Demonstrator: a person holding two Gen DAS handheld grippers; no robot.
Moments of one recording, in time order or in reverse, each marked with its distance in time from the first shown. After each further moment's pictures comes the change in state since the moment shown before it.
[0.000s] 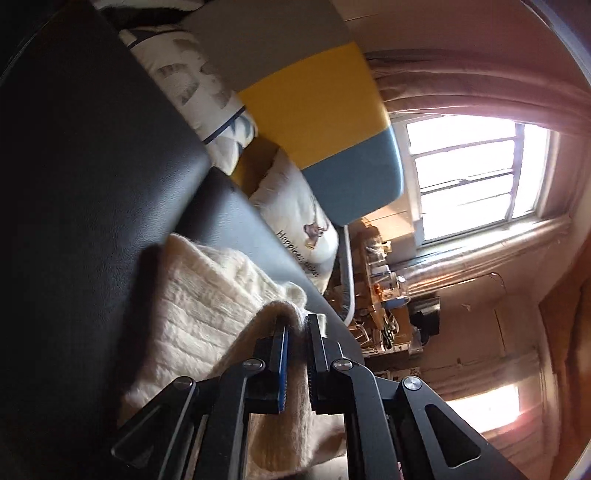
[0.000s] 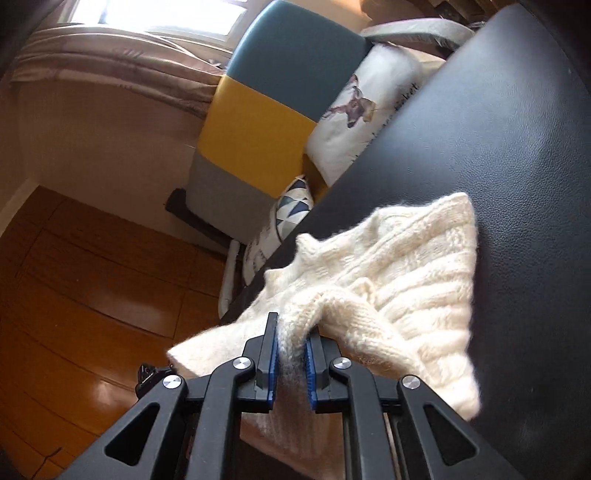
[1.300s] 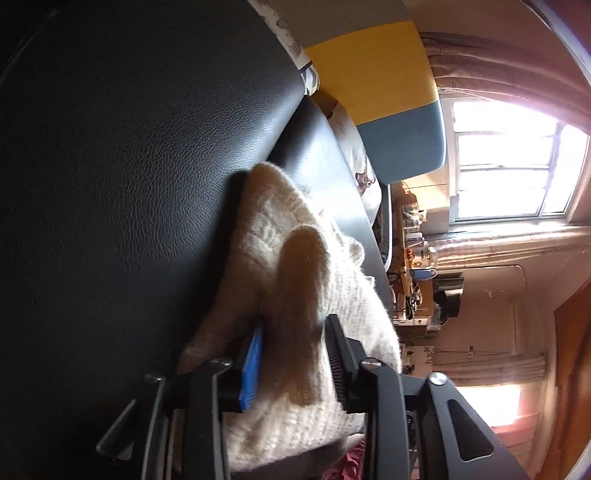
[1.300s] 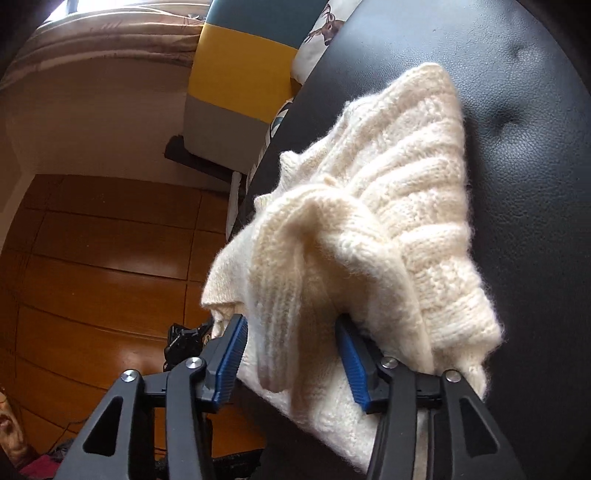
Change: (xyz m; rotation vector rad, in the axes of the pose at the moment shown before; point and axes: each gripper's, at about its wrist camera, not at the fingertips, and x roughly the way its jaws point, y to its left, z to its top) left arm -0.061 0.055 -0.110 -0.094 0.149 0.062; right arm -0.067 -0.020 -0.136 0.082 0.200 0.102
